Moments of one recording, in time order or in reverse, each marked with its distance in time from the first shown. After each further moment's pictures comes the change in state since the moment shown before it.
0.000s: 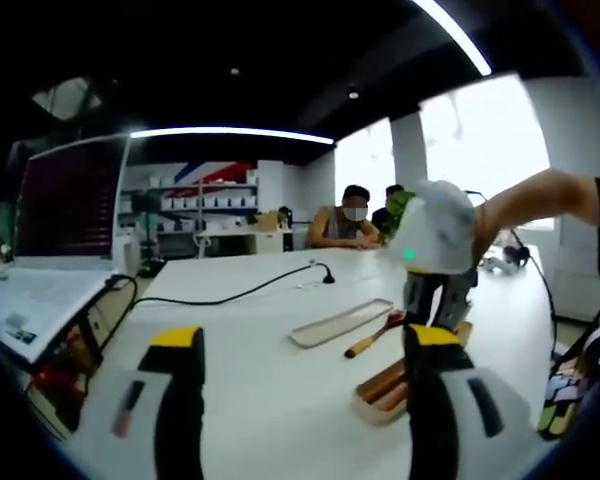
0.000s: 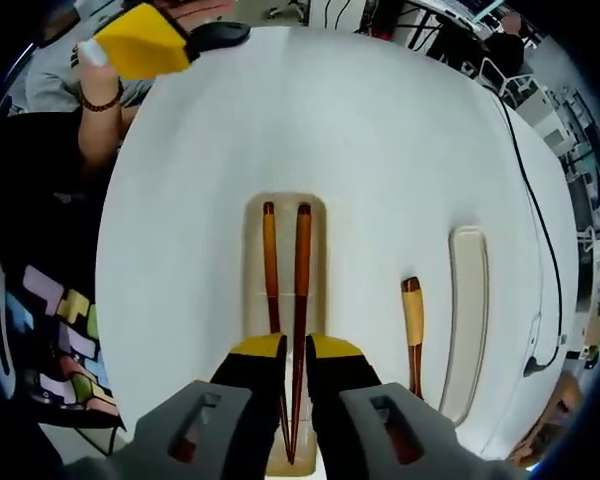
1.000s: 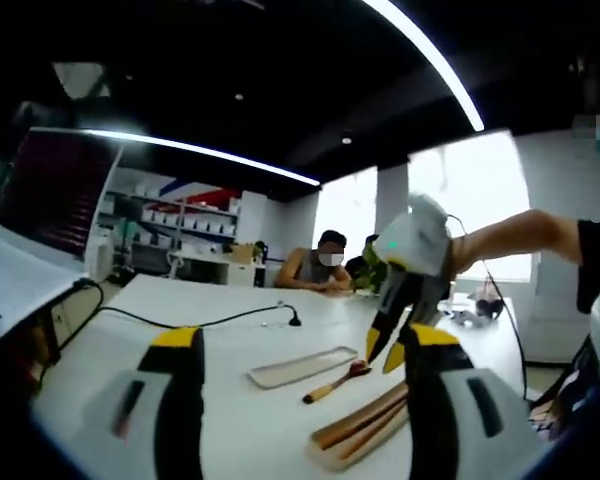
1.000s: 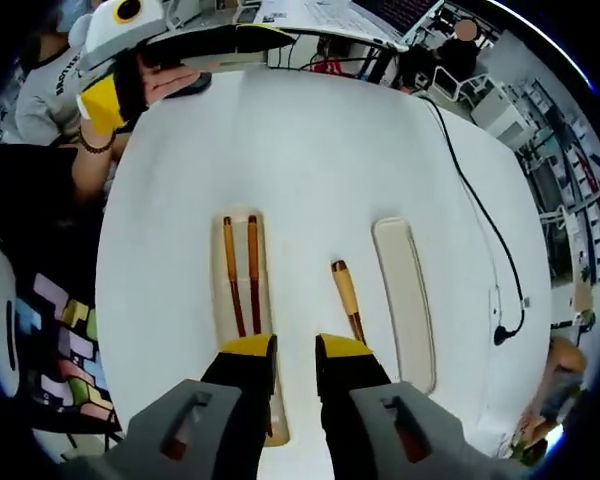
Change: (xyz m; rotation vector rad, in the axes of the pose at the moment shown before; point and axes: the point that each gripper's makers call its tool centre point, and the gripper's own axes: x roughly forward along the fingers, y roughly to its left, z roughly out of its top) left arm 0.013 -0.027 0.035 -0.133 -0.180 -0.127; right arm -0.056 -0.038 -0.023 0.112 -0.131 -0.151
